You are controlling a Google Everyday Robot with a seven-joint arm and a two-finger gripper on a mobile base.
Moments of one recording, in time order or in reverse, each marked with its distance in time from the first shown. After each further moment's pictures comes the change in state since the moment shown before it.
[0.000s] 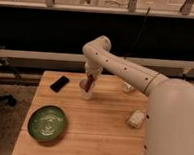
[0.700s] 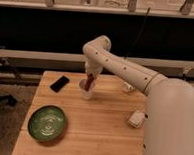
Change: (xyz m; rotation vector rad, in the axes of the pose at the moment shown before) arm 0.006 -0.003 0.002 0.009 0.007 -0.012
